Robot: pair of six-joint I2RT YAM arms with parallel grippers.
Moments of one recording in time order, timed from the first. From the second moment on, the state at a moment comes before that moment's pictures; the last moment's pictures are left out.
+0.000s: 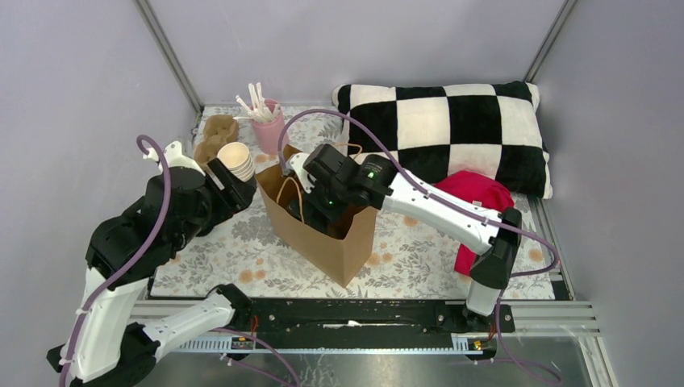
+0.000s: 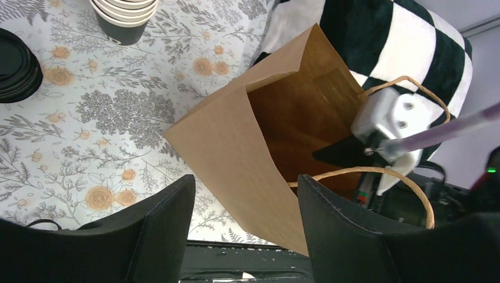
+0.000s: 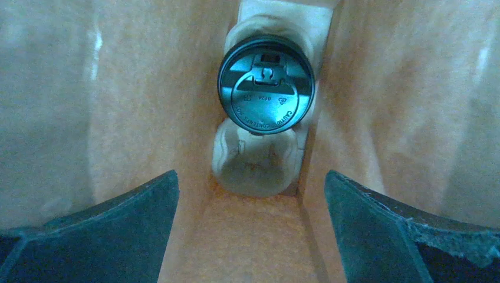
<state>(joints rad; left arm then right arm) -0.67 0.87 1.60 -1.34 -0.43 -0.89 1.08 1.78 1.84 -1.01 -0.06 0.06</state>
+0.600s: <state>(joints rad) -0.67 0.94 1.56 -1.28 -0.37 -0.89 1.08 1.71 2.05 -1.01 0.10 0.10</state>
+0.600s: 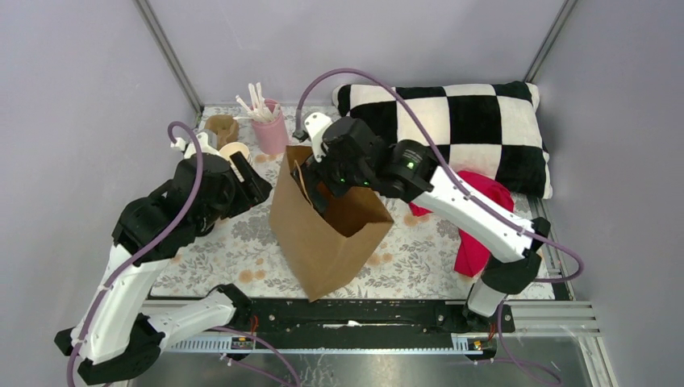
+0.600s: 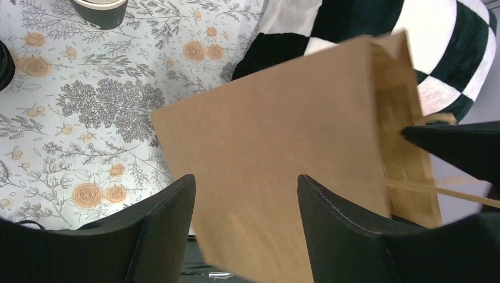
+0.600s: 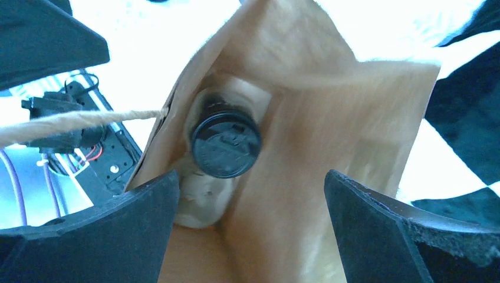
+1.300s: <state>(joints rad) -0.67 0.93 1.35 -1.07 -0.20 -0.87 1.08 1.65 2.04 -0.98 0.20 0.10</state>
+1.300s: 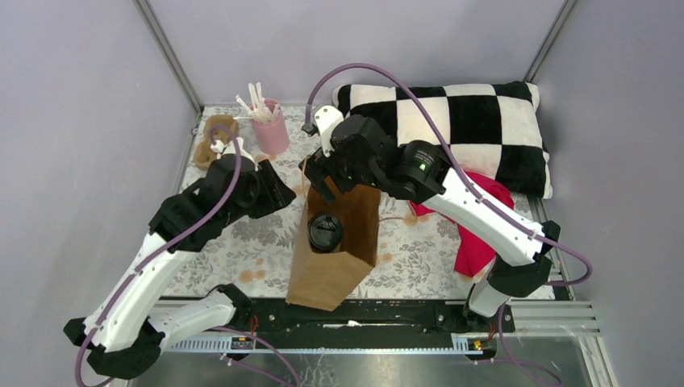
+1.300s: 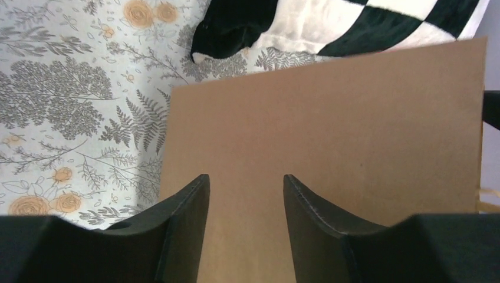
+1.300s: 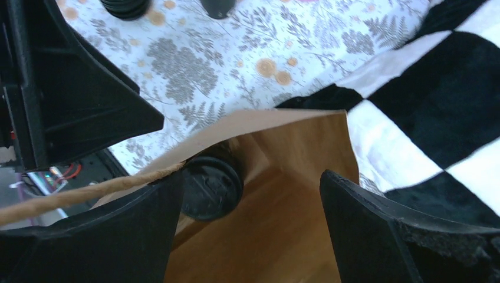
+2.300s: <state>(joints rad) -0.67 0.72 1.28 -0.77 -0.05 -0.76 1.08 1.85 2.21 -1.14 0.40 0.01</state>
